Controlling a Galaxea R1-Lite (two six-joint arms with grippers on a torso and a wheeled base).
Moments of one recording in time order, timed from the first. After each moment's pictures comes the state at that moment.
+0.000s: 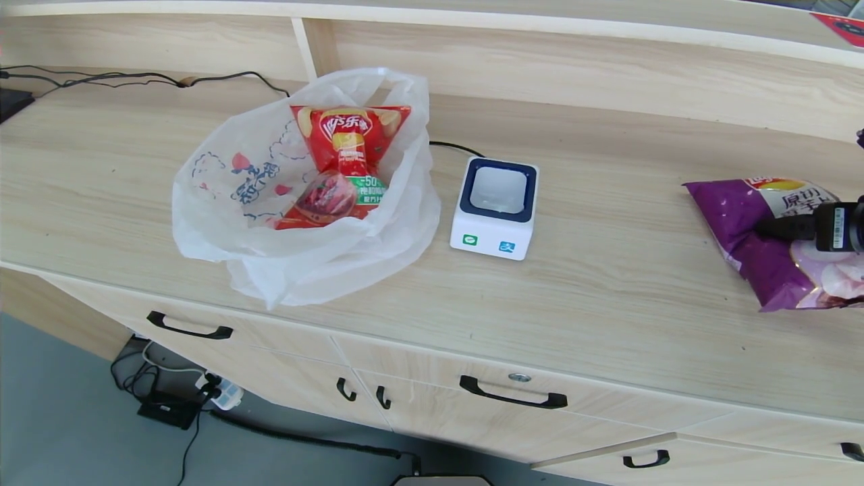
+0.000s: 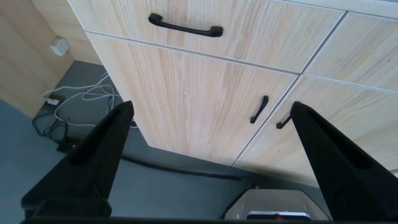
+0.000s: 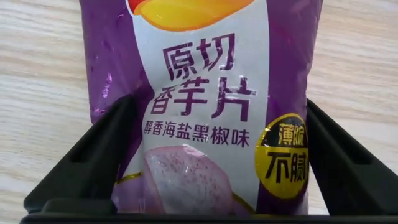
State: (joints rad) left arm 0.00 0.00 0.00 -0.02 0.00 0.03; right arm -0.30 1.59 -1.22 0.11 0.20 -0.17
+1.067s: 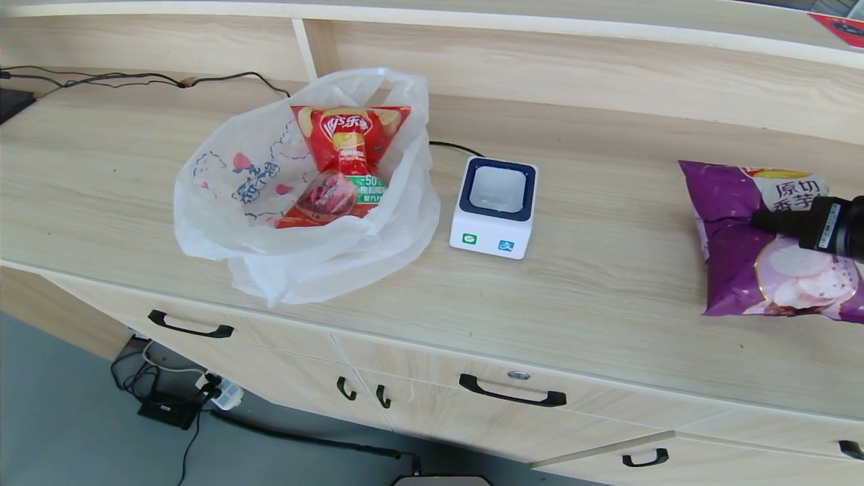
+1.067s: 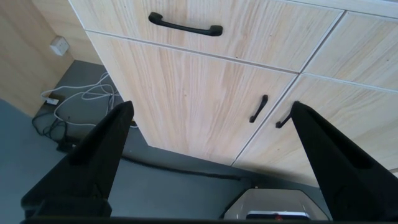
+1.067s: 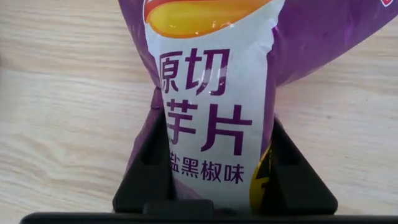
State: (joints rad) left arm 0.00 0.00 0.00 -0.02 0.00 0.03; right arm -0.17 1.45 -1.00 -0.10 0.25 0.09
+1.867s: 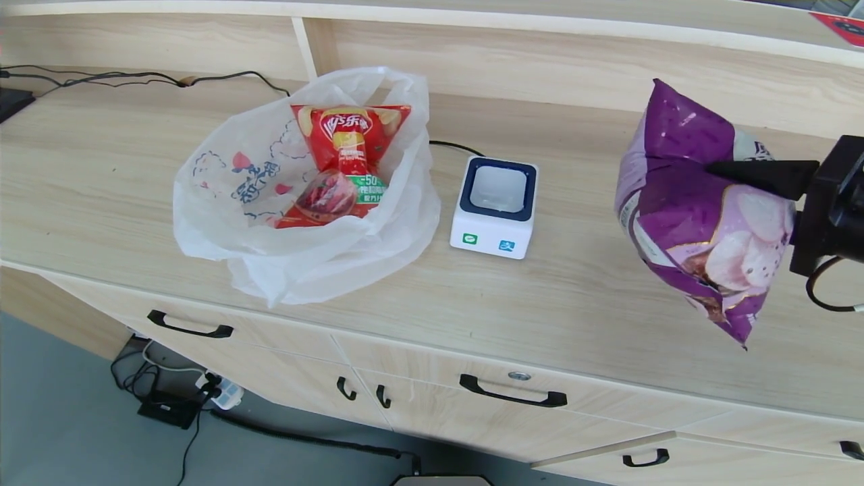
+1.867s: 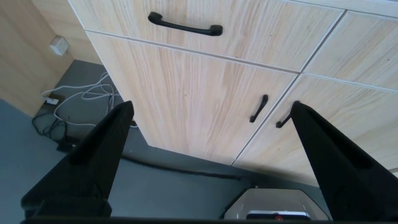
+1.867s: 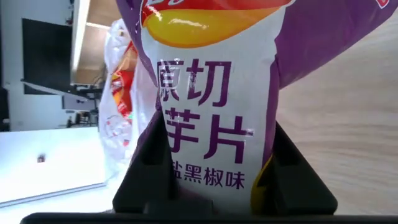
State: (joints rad) left arm 0.00 0.00 0.00 -0.02 0.00 0.03; right arm 0.16 1.28 -0.87 -0.35 0.36 0.95
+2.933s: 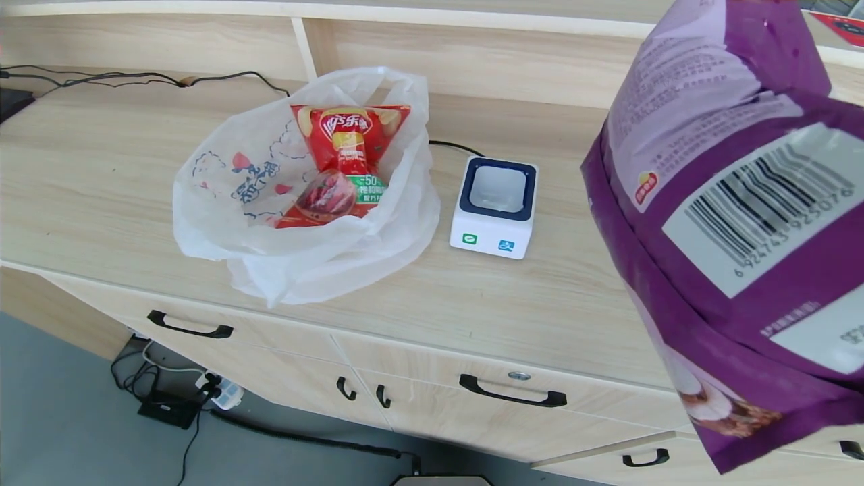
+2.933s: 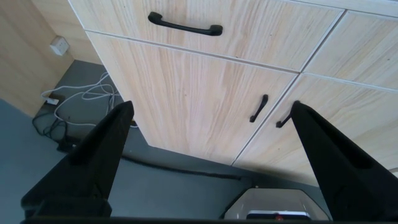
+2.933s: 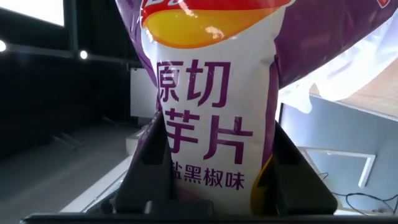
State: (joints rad) left arm 0.00 0.00 0.00 -0.02 0.00 0.03; right arm 0.61 1.19 -0.42 -1.25 0.34 1.39
